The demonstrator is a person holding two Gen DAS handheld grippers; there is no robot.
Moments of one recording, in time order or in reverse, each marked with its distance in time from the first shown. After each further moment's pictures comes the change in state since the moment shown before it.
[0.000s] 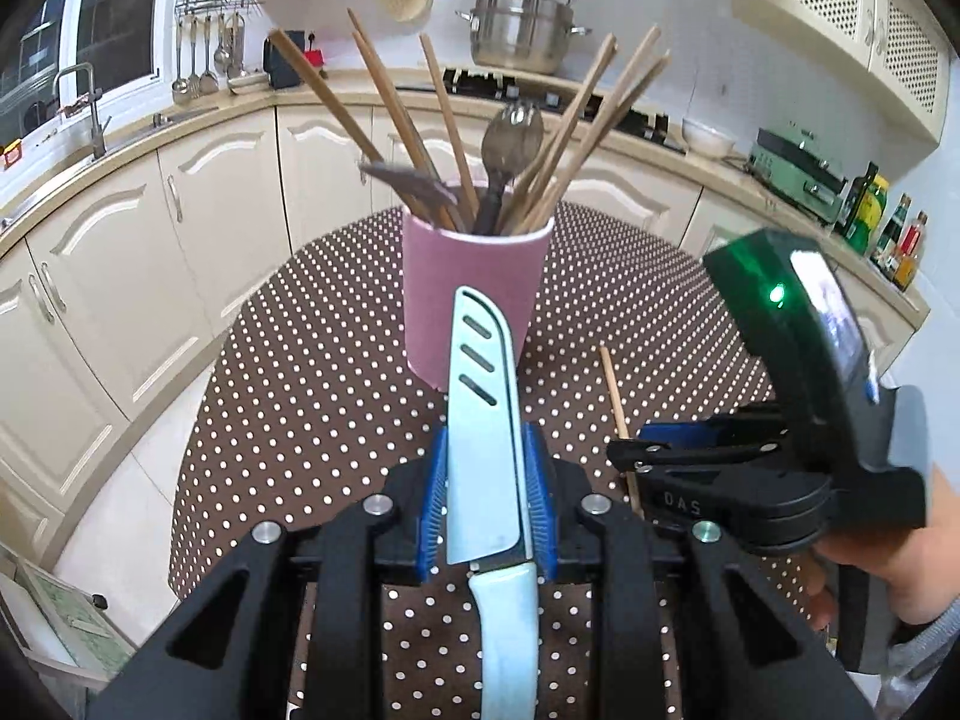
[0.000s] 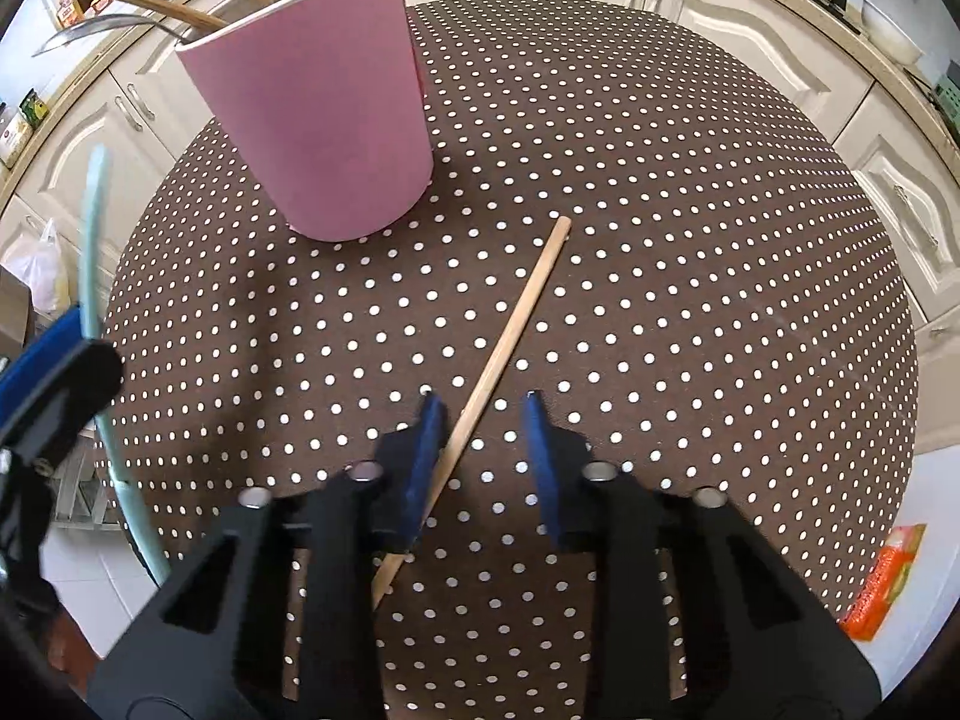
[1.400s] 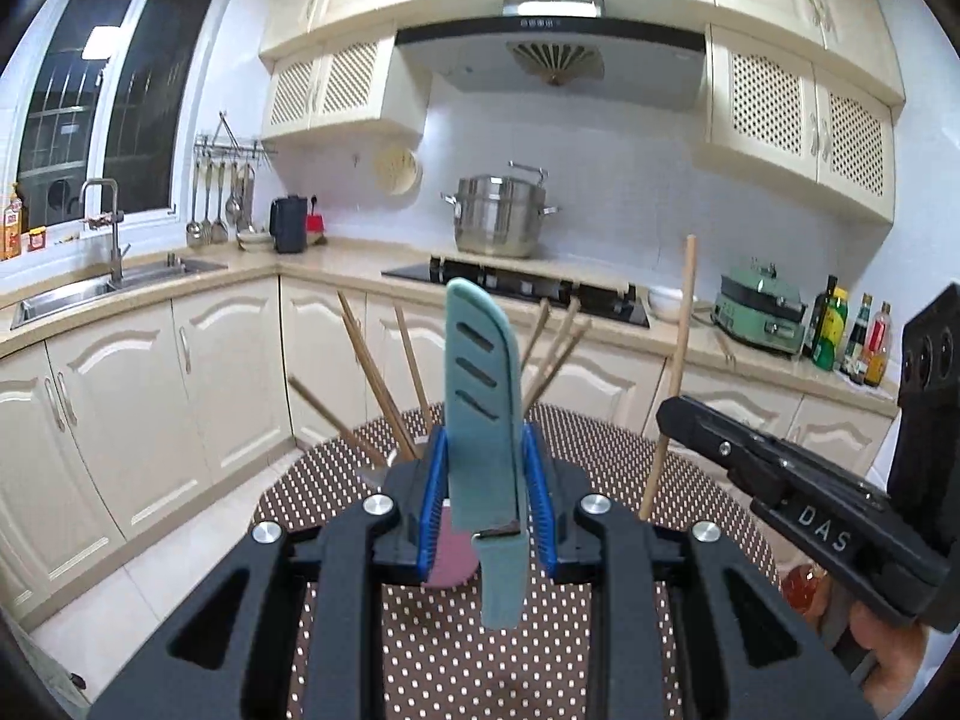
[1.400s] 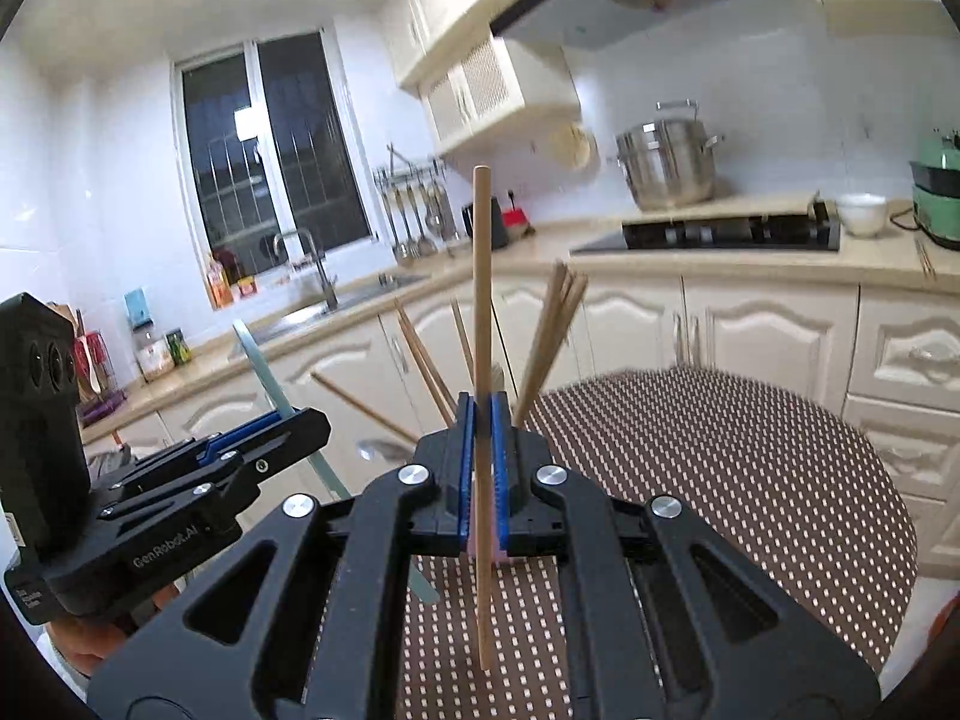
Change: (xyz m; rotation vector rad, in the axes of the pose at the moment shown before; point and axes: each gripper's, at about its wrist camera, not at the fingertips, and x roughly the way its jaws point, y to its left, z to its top) left arm -0.089 -0.031 0.050 0.017 -0.428 -0.011; right arm -0.170 -0.049 -0.044 0.055 -0.896 0.308
